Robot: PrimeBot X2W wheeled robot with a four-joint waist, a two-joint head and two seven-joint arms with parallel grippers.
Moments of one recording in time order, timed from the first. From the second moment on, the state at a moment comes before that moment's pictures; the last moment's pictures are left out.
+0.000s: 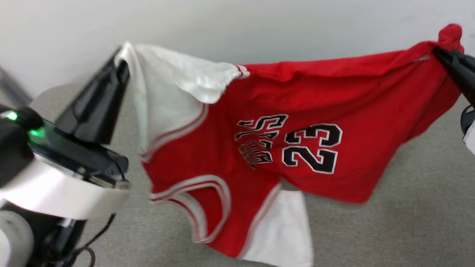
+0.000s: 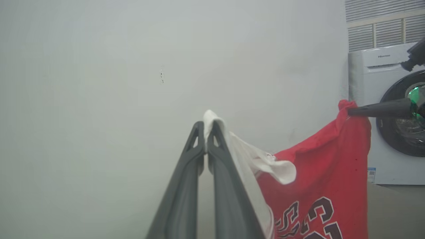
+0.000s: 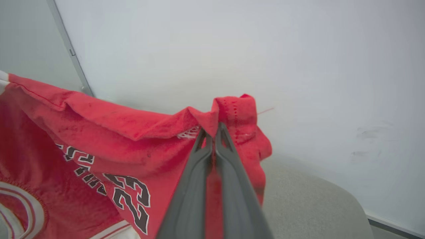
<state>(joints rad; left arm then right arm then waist) -0.36 0.65 -0.28 -0.62 -0.62 0.17 0.16 -0.51 -0.46 -0.01 -0.31 0.60 0.13 0.82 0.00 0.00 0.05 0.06</state>
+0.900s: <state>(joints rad) -1.07 0.74 -0.17 -0.45 -0.60 0.07 0.22 -0.87 -0.42 -0.03 -0.33 0.51 0.13 0.66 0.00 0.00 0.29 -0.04</state>
